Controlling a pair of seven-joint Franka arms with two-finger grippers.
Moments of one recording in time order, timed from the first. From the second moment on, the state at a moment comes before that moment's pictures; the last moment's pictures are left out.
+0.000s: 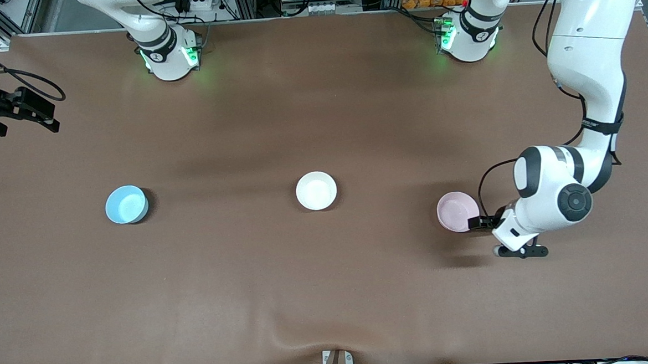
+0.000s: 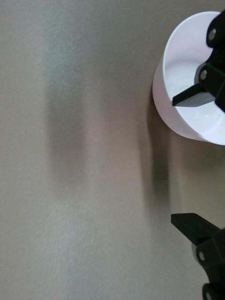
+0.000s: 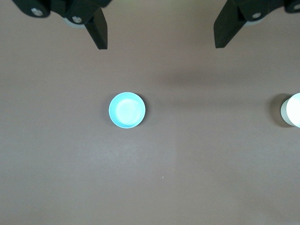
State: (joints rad) left arm -0.02 0.68 -0.11 -1.65 -0.03 2.26 -0.04; right arm -0.03 -0.07 0.05 -1.56 -0.01 1.50 -0.01
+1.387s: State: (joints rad) left arm -0.14 0.61 -0.13 -1.71 -0.03 2.26 -0.05; right arm -0.03 -0.07 0.05 -1.56 -0.01 1.50 -0.01
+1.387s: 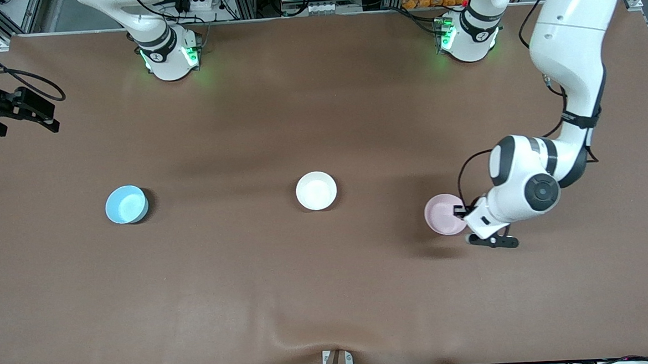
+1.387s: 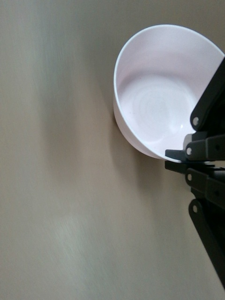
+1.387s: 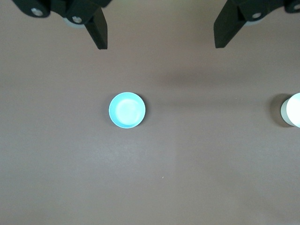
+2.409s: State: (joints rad) left arm -0.57 0.61 -0.13 -1.59 -0.08 2.26 -0.59; right arm -0.03 -0.07 0.05 -1.56 -0.01 1.50 -0.01
